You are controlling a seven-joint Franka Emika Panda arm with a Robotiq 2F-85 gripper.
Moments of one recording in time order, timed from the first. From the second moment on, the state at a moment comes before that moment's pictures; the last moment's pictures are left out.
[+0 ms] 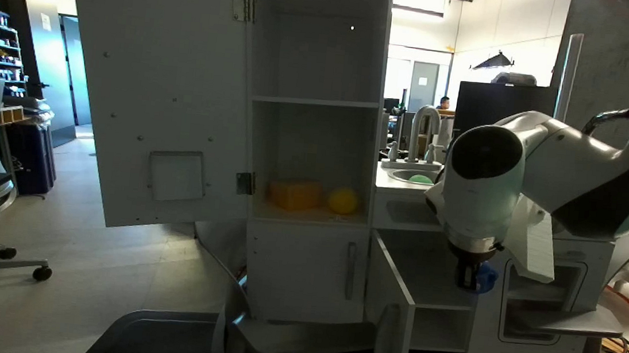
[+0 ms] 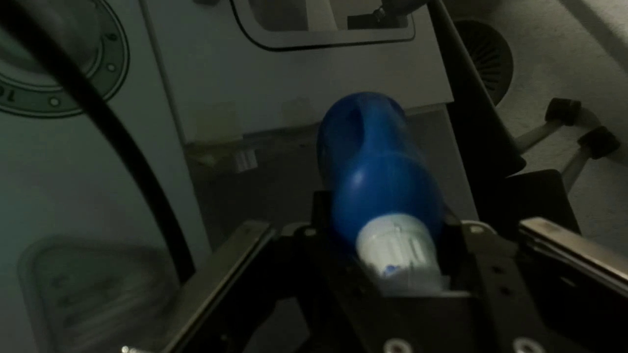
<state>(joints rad) 0.17 0.77 -0.12 -1.95 -1.71 2.66 0.84</state>
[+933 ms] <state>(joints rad) 0.21 0.91 -0.11 -1.80 -1.98 2.65 0.98</state>
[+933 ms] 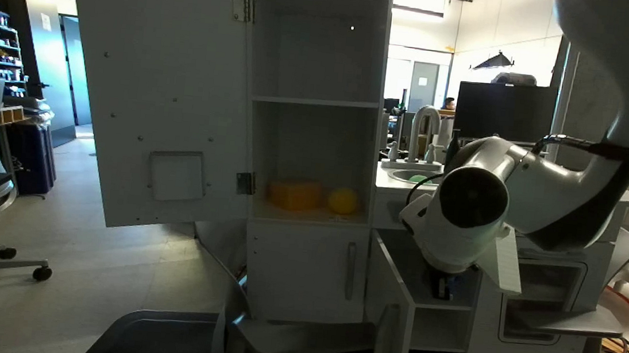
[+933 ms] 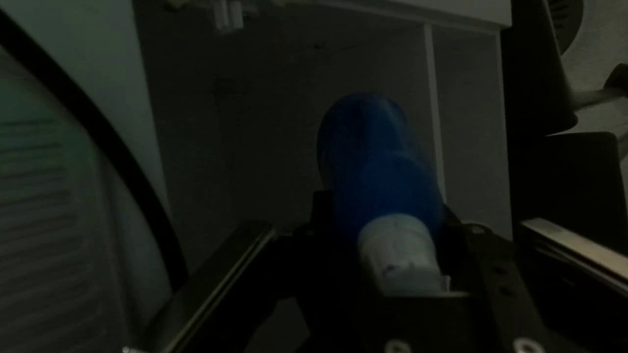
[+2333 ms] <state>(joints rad) 0.09 1.13 0.05 -1.55 -2.15 2.38 0.95</state>
